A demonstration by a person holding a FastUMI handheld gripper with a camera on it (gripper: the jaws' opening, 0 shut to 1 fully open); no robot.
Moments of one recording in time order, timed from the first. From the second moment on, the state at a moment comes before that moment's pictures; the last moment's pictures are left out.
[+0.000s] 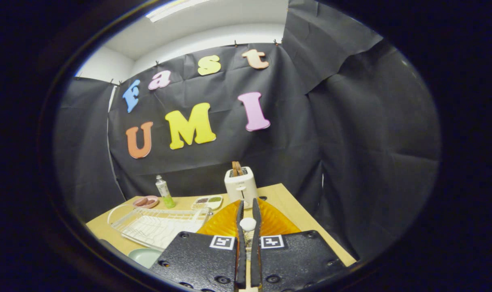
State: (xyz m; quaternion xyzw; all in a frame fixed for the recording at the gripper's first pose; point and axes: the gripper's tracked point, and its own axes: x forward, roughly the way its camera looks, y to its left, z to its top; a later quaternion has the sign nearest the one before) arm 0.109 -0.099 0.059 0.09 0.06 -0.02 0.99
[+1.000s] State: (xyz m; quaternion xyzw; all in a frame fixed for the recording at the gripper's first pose) arm 0.052 0.154 0.003 0.02 0.26 0.34 0.90
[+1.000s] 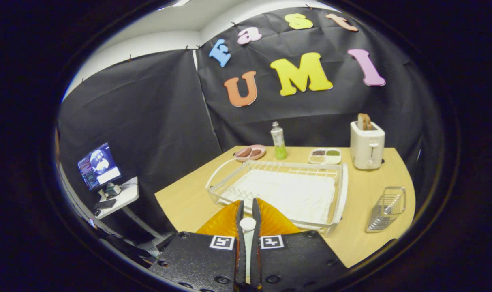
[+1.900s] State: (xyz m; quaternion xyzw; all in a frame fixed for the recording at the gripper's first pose) arm 0.065 0.178 -0.049 0.02 0.35 0.36 0.86
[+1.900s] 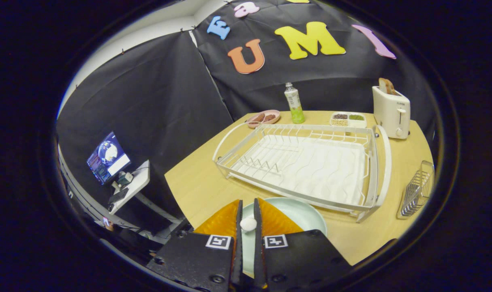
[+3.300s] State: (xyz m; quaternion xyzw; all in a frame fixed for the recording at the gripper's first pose) arm 0.018 0.071 0.061 0.00 0.04 0.08 1.00
